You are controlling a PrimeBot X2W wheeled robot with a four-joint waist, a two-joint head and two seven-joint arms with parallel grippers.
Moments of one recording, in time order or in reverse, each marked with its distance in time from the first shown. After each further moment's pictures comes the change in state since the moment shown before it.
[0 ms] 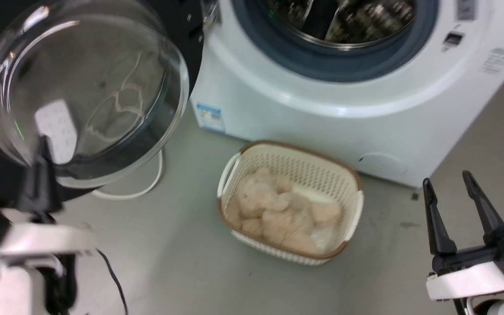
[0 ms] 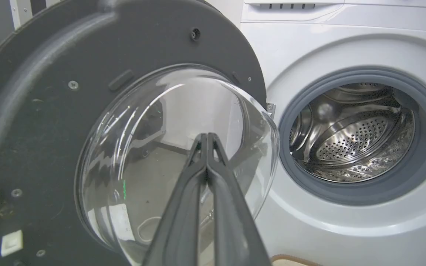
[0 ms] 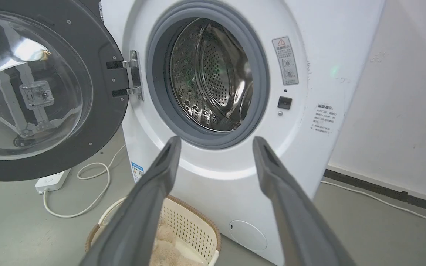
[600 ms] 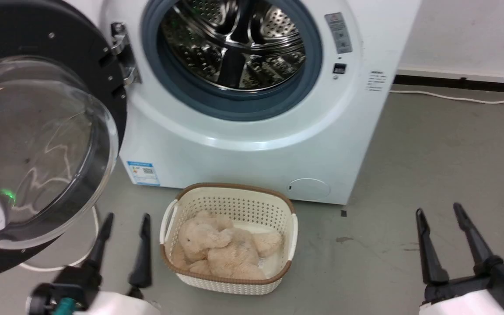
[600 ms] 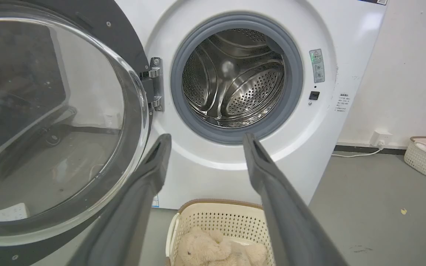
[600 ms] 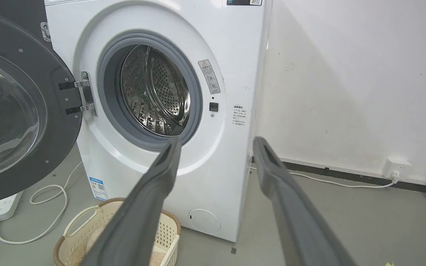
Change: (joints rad) left arm 0.286 -0.081 -0.186 -0.096 0.134 0.029 0.025; right arm 0.109 0.005 0.037 -0.007 0.063 0.000 -0.010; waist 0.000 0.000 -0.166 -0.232
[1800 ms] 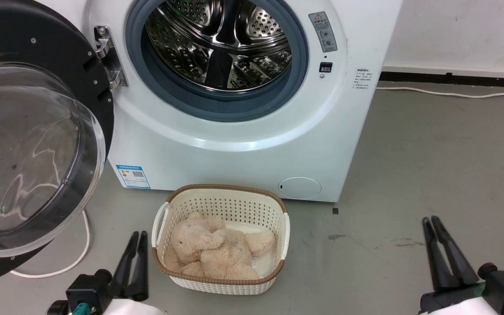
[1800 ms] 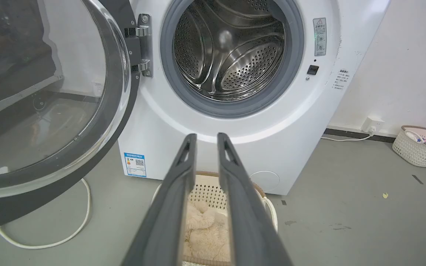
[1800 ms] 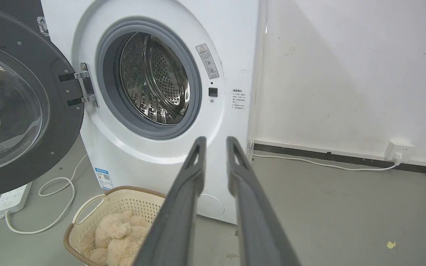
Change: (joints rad) left arm 0.024 -0.040 -0.044 0.082 -0.033 0.047 0.008; right arm 0.029 0.000 0.013 0.025 0.026 0.000 0.000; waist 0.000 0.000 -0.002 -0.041
